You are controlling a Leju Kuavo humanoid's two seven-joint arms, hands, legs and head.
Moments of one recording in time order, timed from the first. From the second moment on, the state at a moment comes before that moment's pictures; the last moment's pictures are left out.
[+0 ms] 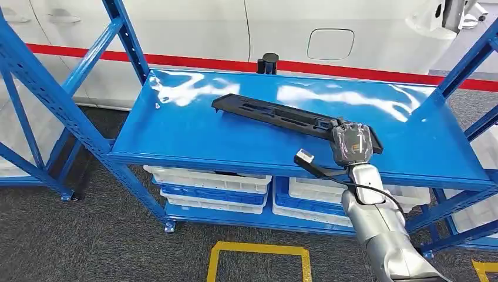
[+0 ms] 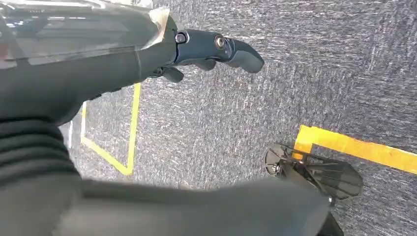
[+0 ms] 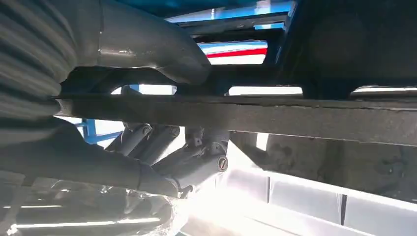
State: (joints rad) left arm -0.10 -0.19 1.23 -0.20 -1.04 0.20 -0.14; right arm -0.60 -0.09 0.11 -0.75 1.57 -0.70 0.02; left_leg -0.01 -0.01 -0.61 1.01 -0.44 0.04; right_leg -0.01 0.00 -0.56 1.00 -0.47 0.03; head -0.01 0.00
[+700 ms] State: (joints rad) left arm -0.10 -0.20 1.24 -0.20 -1.01 0.25 -0.09; right arm -0.27 0.05 0.03 -1.45 0.32 -0.26 -0.60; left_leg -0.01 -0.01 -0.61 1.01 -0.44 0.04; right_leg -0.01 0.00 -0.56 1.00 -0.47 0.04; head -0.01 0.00
